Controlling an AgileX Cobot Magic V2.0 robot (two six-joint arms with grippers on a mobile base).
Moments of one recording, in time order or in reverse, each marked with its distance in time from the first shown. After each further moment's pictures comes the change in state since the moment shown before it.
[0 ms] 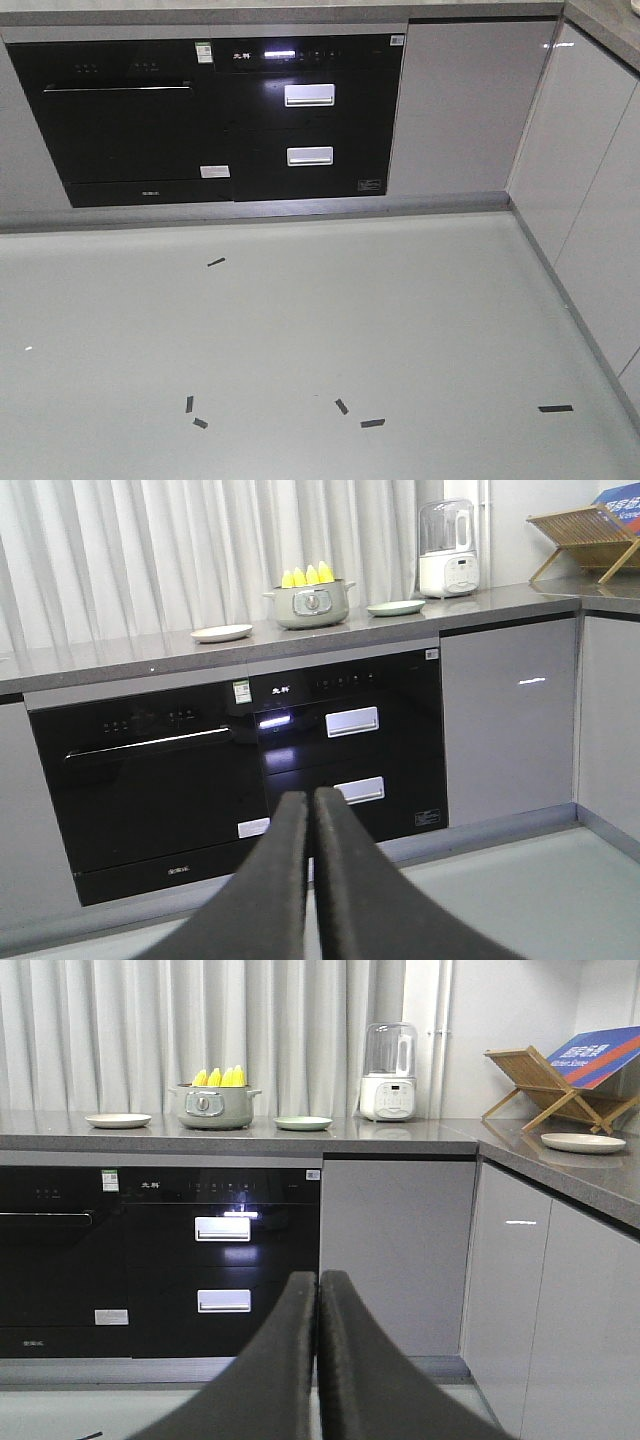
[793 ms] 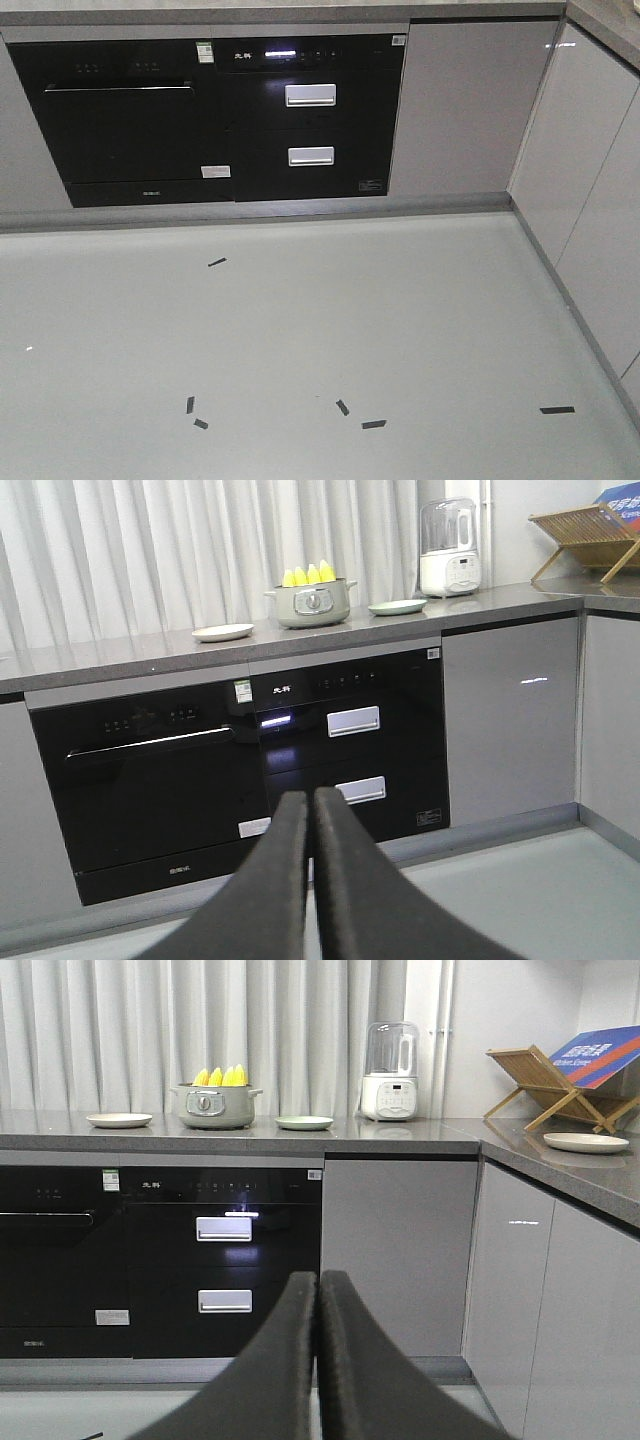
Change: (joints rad) left arm 0.000 0.000 0.000 0.000 0.000 0.000; right arm 0.000 0.000 0.000 0.000 0.000 0.000
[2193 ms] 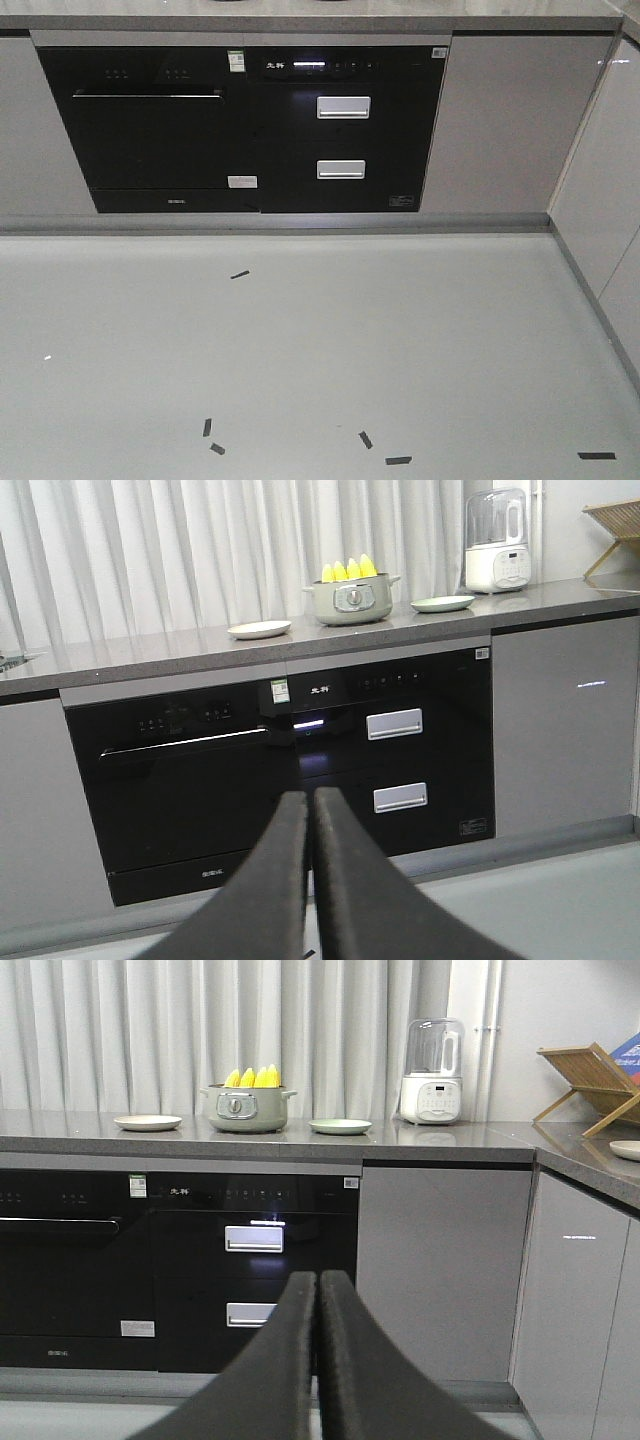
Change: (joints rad) left arm 0.000 0.000 0.000 0.000 0.000 0.000; right arm 0.000 0.000 0.000 0.000 0.000 0.000
